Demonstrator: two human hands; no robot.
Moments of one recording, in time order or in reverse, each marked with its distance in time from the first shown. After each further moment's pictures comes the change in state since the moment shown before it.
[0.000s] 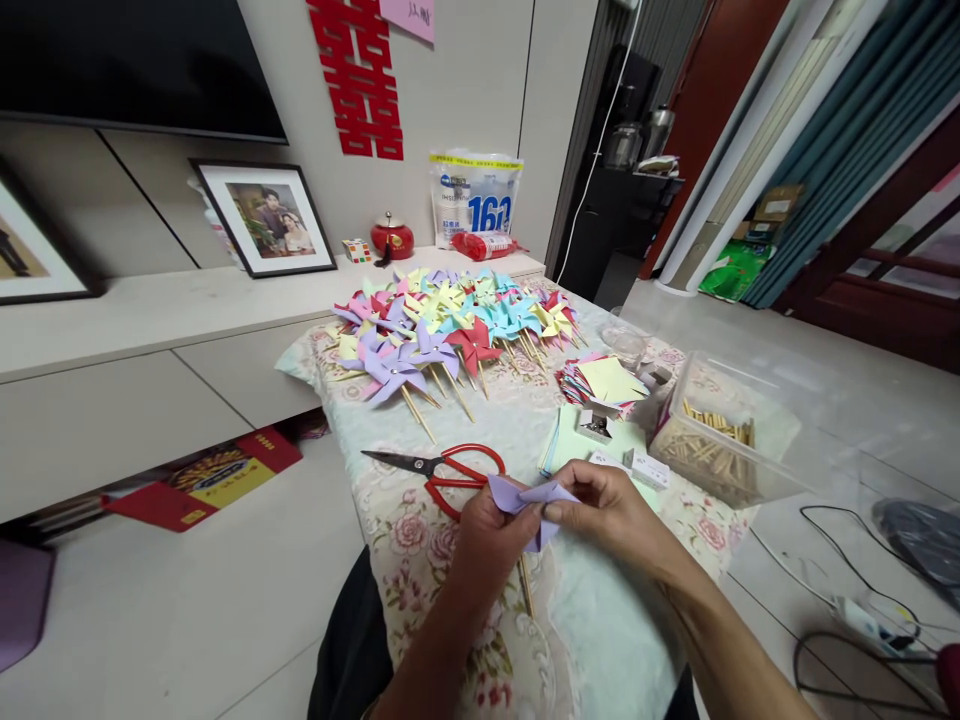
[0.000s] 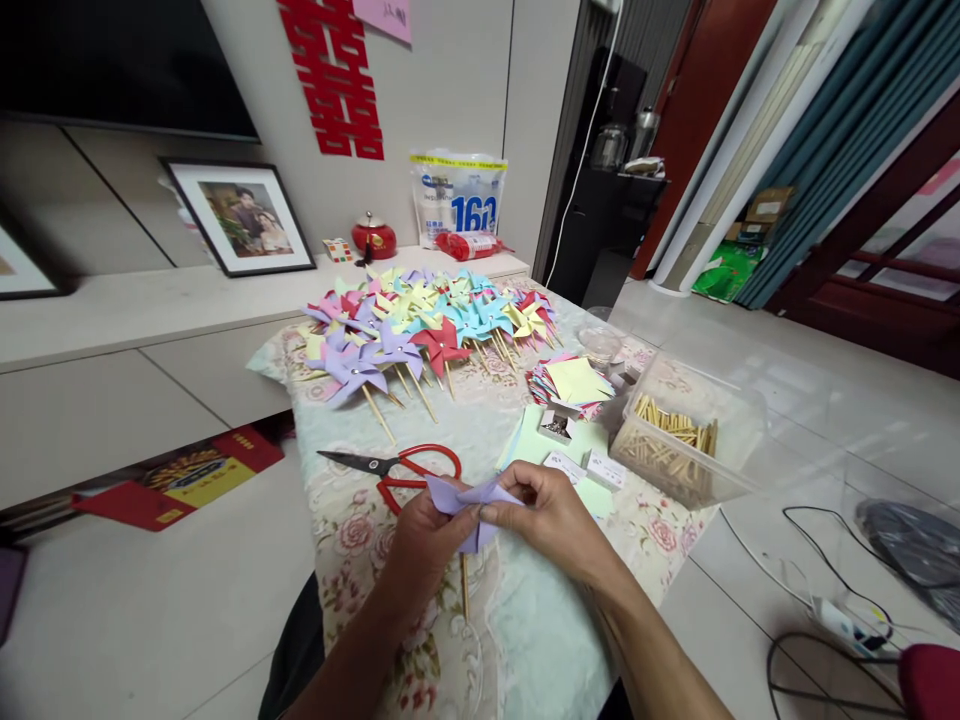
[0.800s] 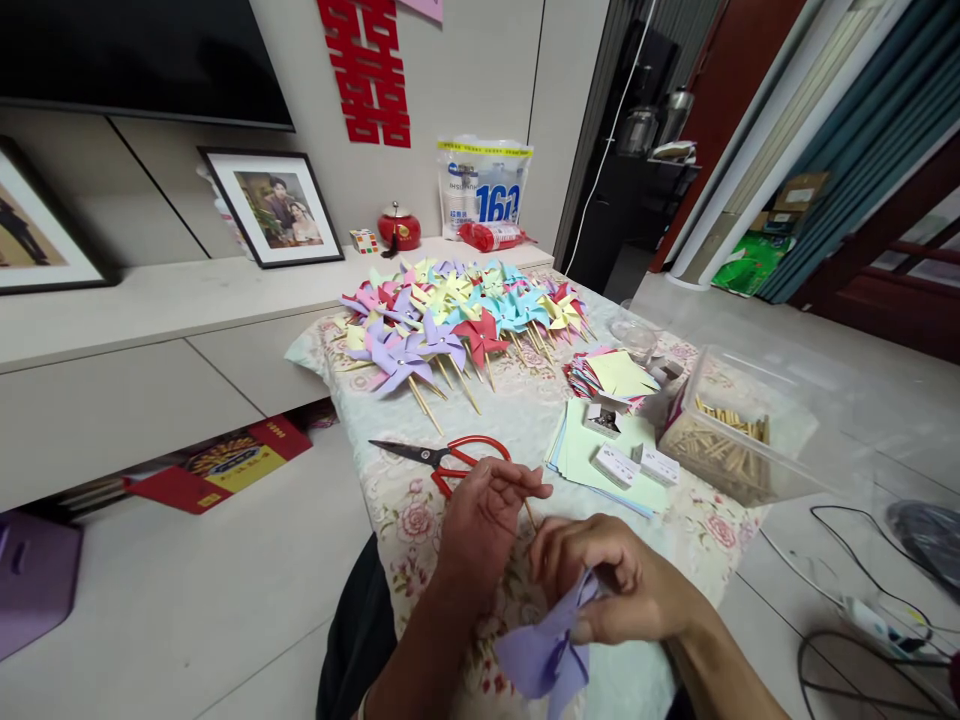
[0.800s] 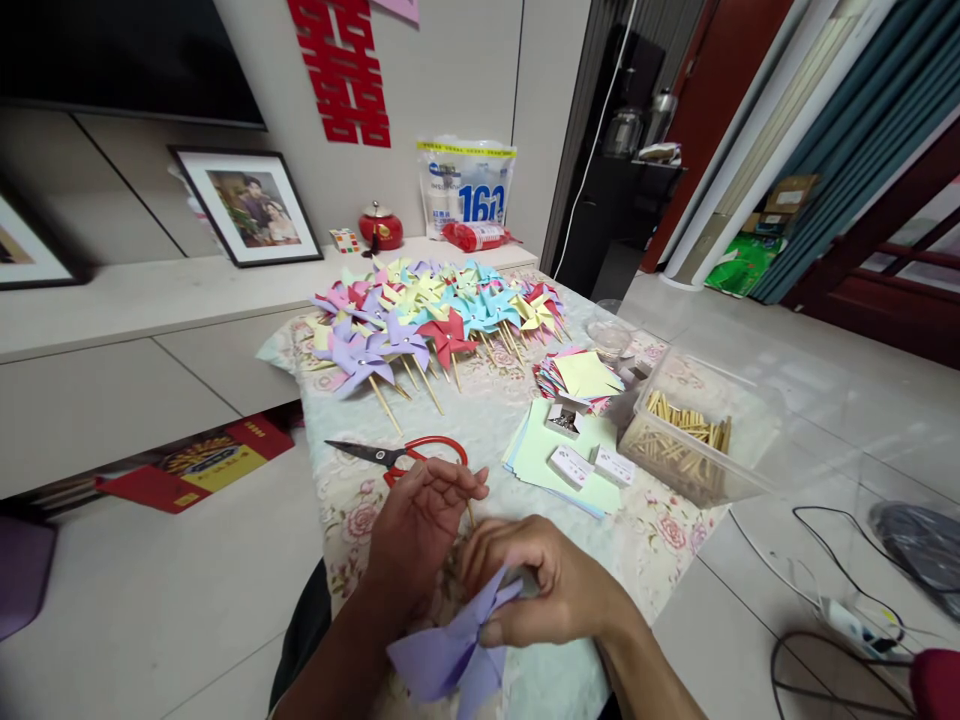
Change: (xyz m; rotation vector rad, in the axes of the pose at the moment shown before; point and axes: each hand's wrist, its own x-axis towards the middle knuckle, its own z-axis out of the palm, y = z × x) left_hand -0.005 0.024 -0.002 -0.555 -0.104 0.044; right_hand -0.022 0.004 0.017 0.172 -0.460 -0.318
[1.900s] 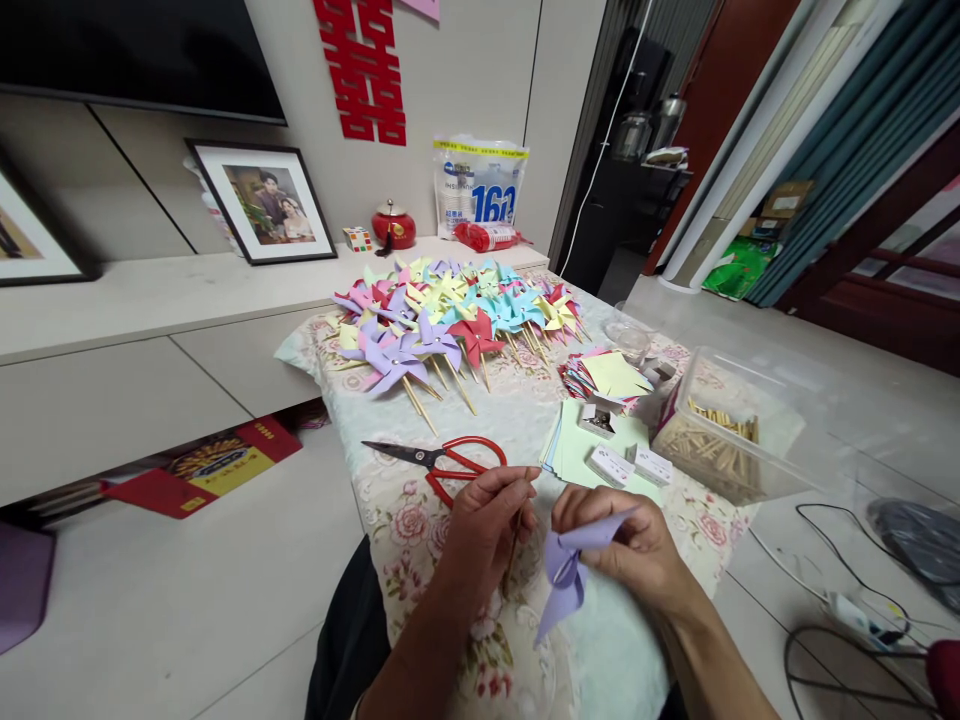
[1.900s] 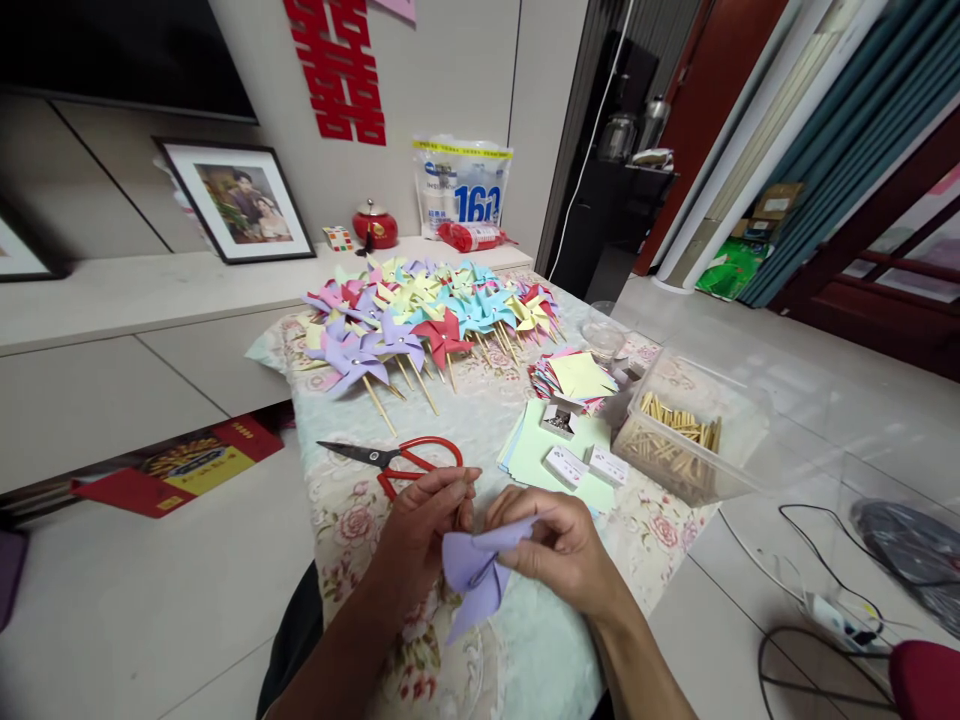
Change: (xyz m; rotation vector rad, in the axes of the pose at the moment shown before) left_hand 0.000 -0.004 0.001 0.158 0.150 -0.209; right_hand -0.007 0.011 -0.007 0.131 0.327 -0.146
